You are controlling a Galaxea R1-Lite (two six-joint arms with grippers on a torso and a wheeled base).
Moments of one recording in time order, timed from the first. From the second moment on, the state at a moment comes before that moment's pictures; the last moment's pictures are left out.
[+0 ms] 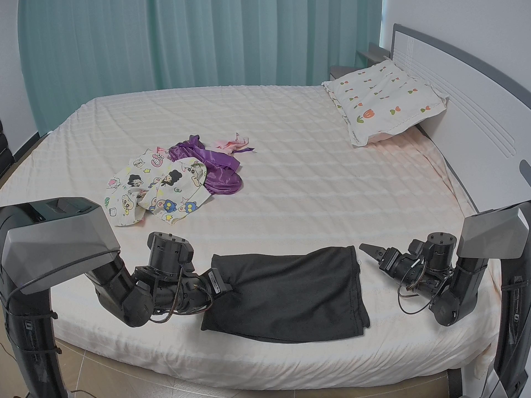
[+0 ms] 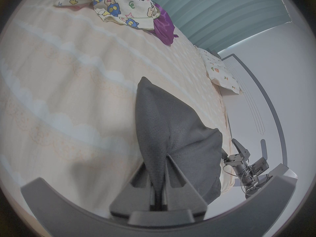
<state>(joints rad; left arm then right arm) -0.40 2.21 -0.73 -0.81 -0.26 -0.82 0.19 2.38 -0.55 -1.53 0.23 0.76</state>
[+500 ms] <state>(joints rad) -0.40 2.17 -0.68 -0.81 -0.25 -0.82 0.19 2.39 -0.55 -1.53 0.23 0.76</state>
